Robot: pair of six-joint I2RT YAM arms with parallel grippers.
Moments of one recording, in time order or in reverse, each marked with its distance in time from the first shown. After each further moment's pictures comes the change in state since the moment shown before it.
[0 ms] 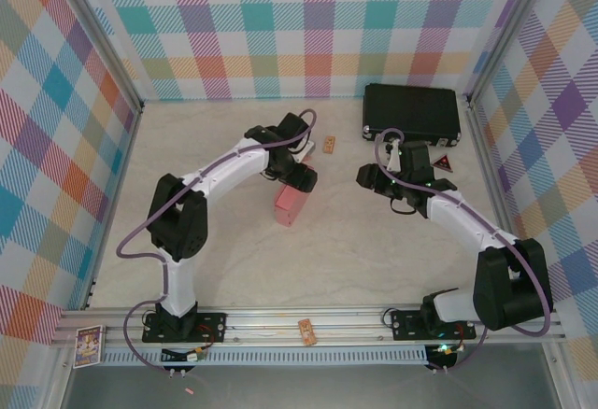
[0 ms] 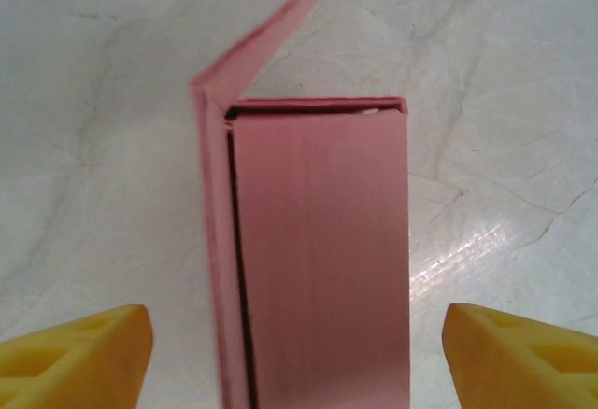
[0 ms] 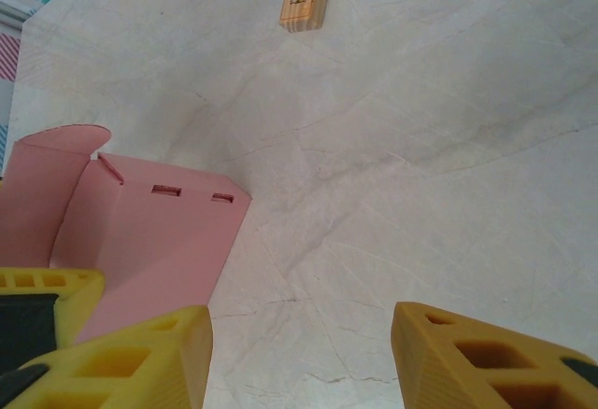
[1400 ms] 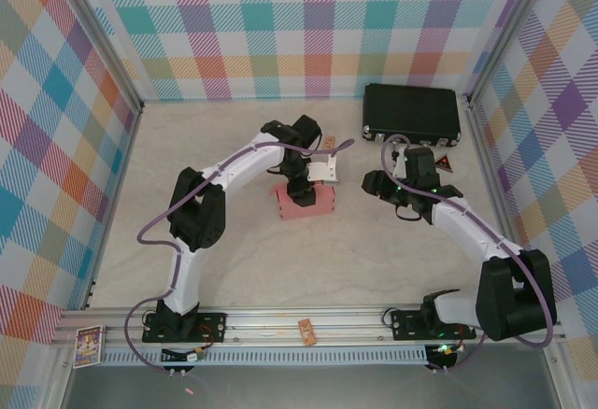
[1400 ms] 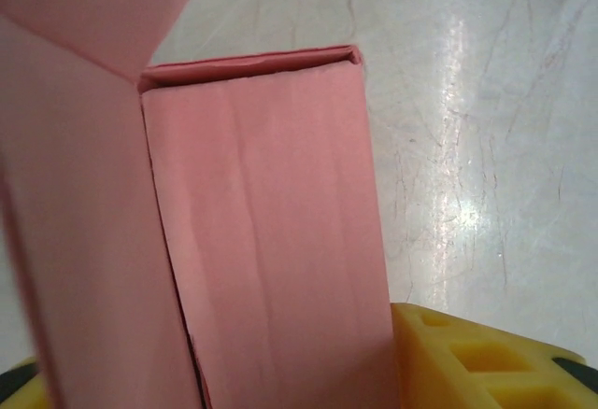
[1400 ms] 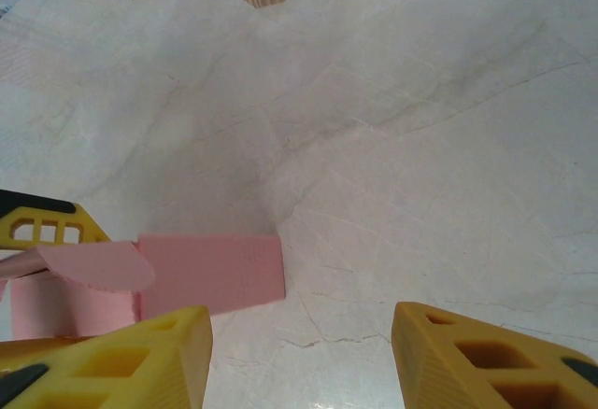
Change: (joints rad) left arm -0.024 0.153 0.194 -0.219 0.260 0.984; right arm -0.032 -0.061 -0.052 -0.044 -0.006 0.003
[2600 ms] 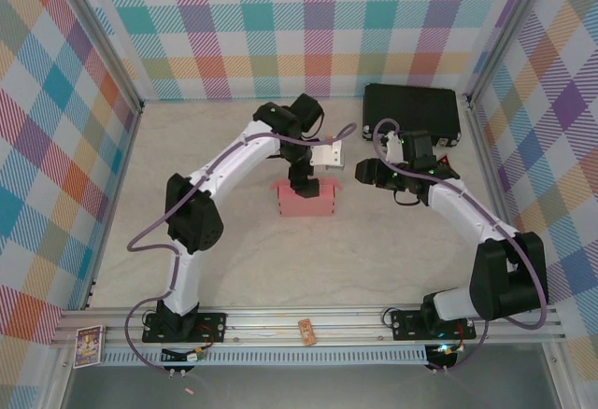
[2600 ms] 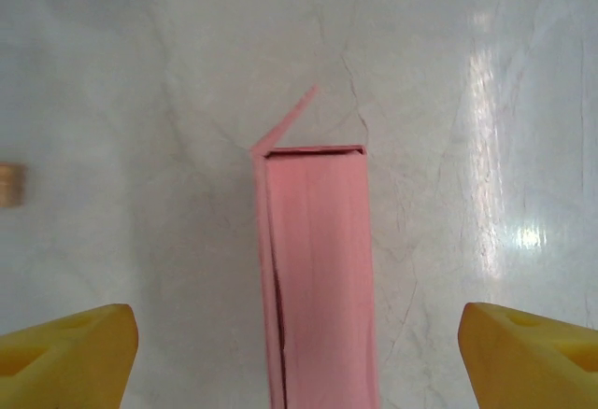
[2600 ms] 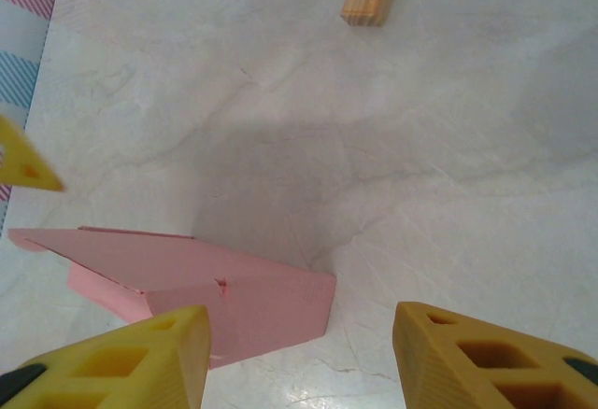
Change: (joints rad) left arm -0.013 -0.054 0.222 -0.108 -0.006 -0.002; right arm 0.000 0.118 0.185 -0.073 -0.124 -0.190
